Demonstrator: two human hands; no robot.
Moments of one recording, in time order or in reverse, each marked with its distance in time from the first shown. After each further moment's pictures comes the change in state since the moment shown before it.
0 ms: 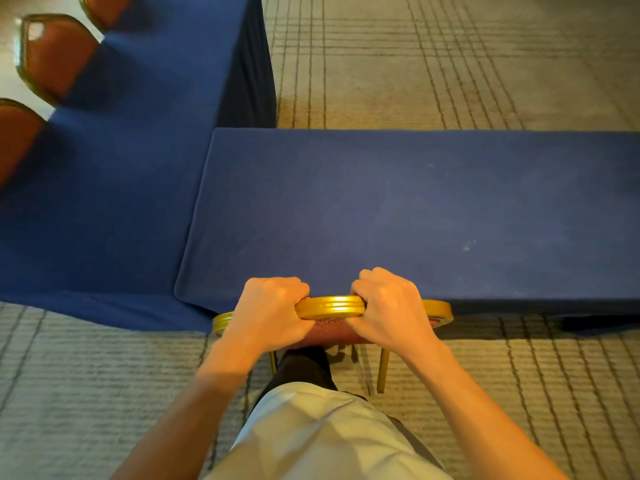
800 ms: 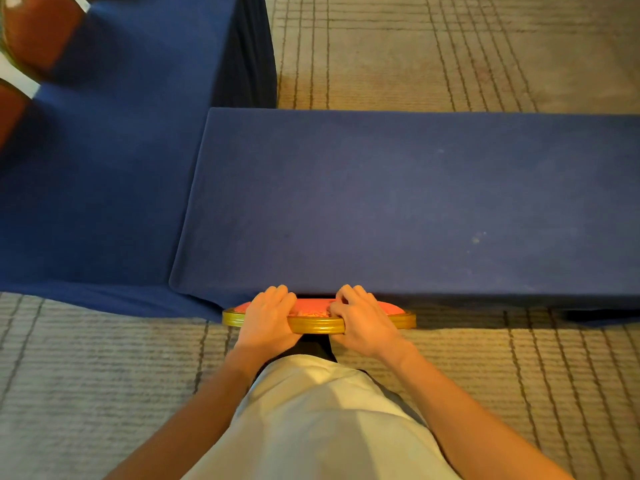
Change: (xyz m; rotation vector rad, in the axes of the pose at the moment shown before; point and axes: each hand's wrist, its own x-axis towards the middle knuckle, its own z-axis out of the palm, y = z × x) left_hand -0.034 -0.045 0.117 -0.032 -0.258 -0.262; right_hand -0.003 0.018 0.112 0.163 -0.451 -0.047
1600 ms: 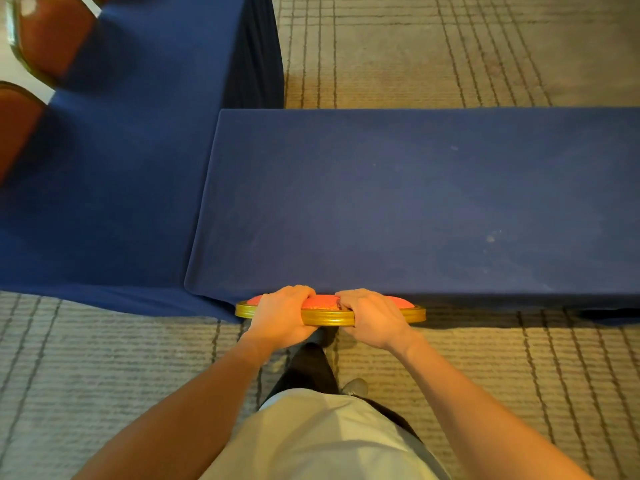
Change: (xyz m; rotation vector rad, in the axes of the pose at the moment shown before) left_hand 0.015 -0.009 -0.023 -0.091 -0.198 -0.058; right_hand 0.018 -0.006 -0.007 0.025 -0.062 0.034
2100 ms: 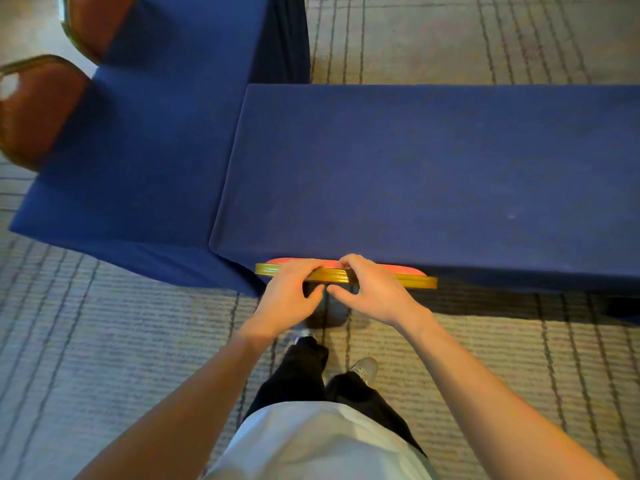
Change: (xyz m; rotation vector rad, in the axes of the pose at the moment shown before) left_hand -0.060 0.010 0.007 -0.329 0.236 0.072; right_hand -0.031 -0.038 -0.002 0.254 0.088 -0.003
